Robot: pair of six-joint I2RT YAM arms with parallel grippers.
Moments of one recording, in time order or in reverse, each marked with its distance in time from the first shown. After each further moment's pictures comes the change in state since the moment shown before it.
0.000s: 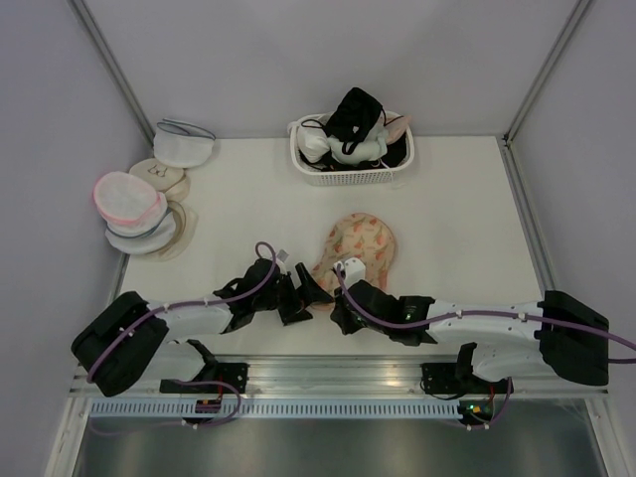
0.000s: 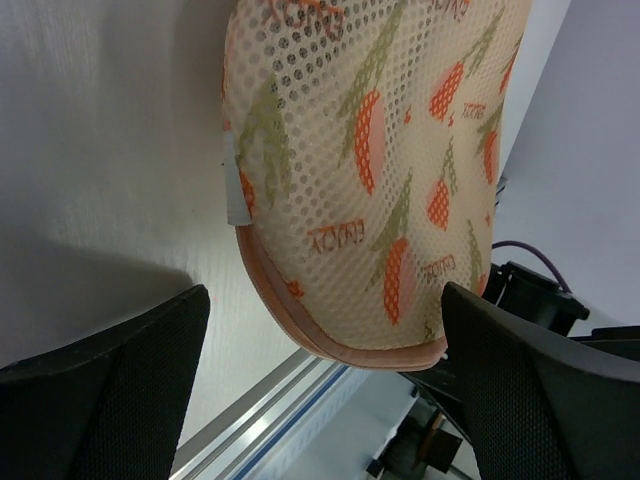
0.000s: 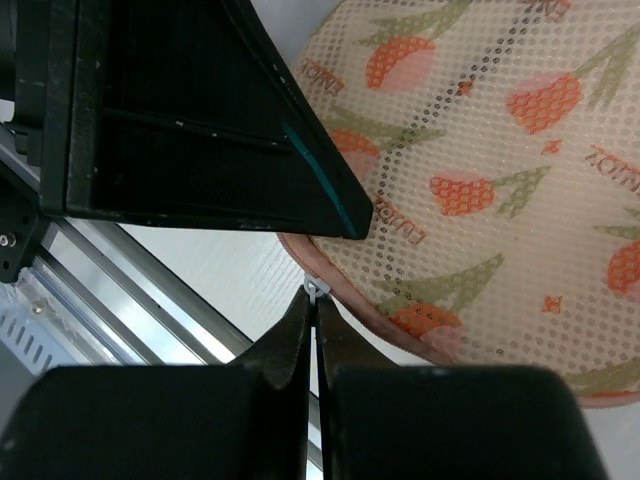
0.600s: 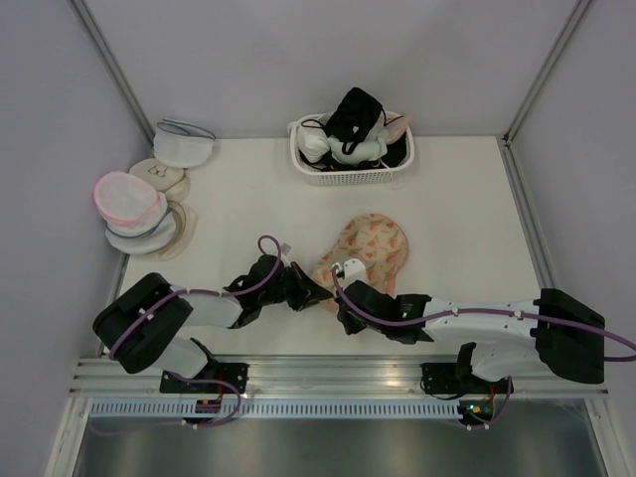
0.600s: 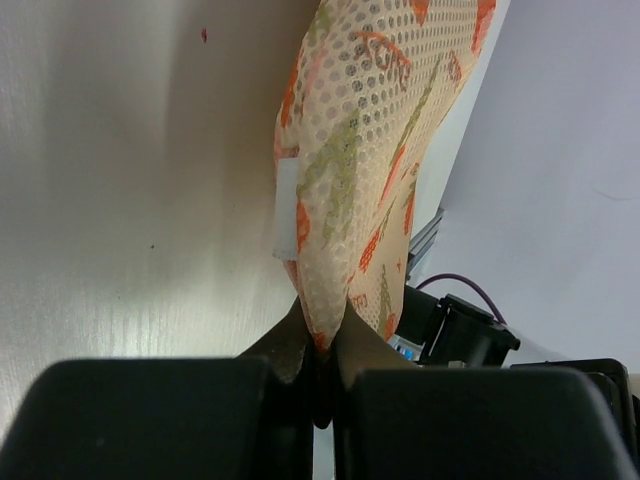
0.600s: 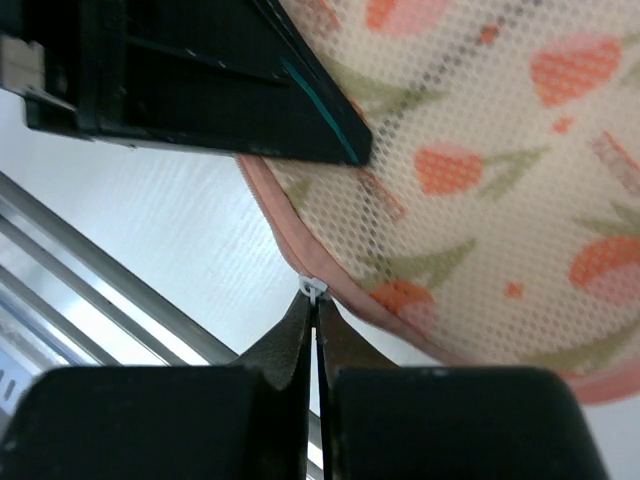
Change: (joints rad) left arm -0.006 0.166 0.004 0.286 -0.026 -0.152; right arm -0.001 0.042 0.016 -0.053 0.017 -0.025
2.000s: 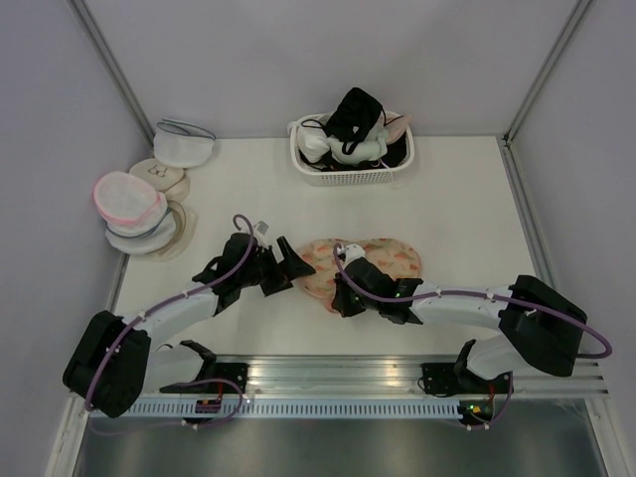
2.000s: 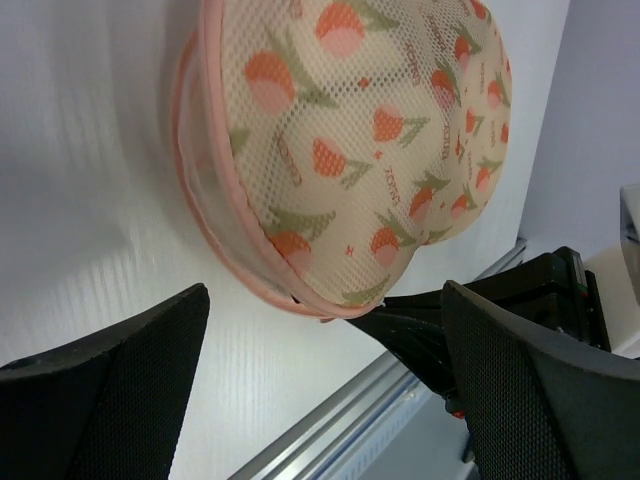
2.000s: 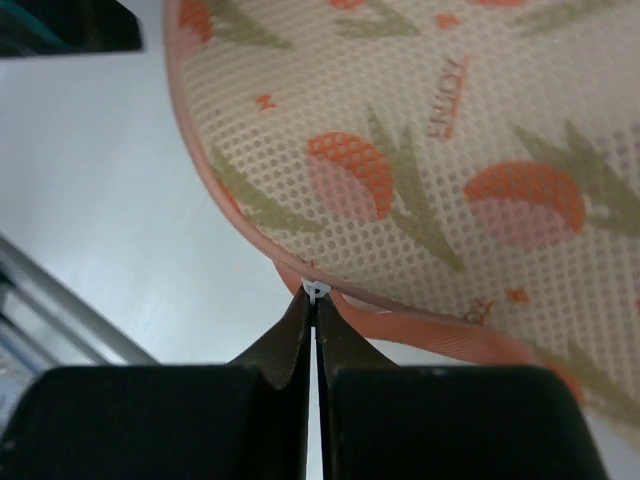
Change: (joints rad) left arm 0.252 -0.243 0.155 -0.510 0.048 0.429; right arm -0.193 0.127 0.021 0.091 -0.158 0.003
